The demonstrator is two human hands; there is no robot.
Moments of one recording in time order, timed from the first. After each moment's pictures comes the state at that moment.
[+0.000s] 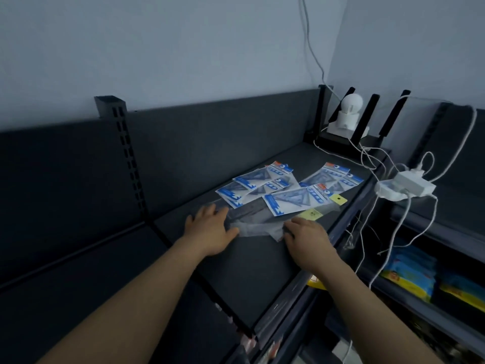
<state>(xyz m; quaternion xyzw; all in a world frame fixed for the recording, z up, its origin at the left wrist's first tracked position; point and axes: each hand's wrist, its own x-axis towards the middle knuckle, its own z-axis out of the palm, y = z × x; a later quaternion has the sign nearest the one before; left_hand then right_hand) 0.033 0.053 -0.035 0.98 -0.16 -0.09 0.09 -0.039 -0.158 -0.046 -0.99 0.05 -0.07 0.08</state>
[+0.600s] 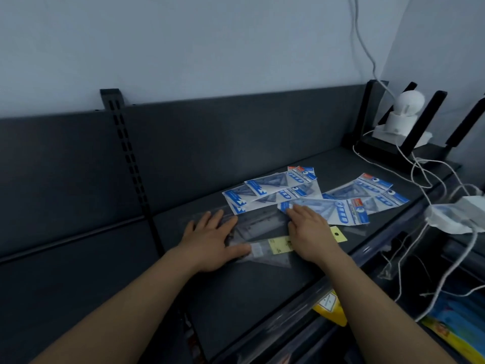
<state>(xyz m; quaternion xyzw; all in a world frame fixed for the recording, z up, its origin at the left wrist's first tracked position) 0.025 0.027 -0.040 0.98 -0.10 -0.14 0.08 0.047 -0.207 -0.056 -0.99 -0.06 -0.04 0.11</state>
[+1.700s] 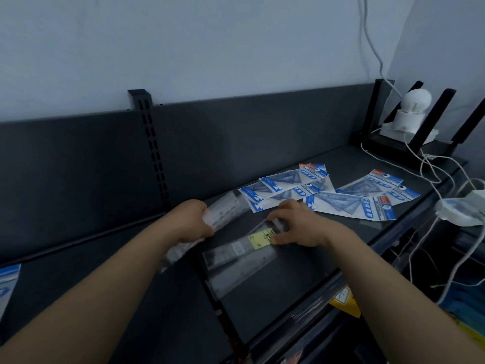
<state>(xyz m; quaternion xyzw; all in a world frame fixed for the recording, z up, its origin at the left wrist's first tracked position) 0.021 0.098 0.007 0.97 -0.02 -0.11 0.21 0.038 -0.153 -0.012 -0.97 -0.17 0.13 0.14</state>
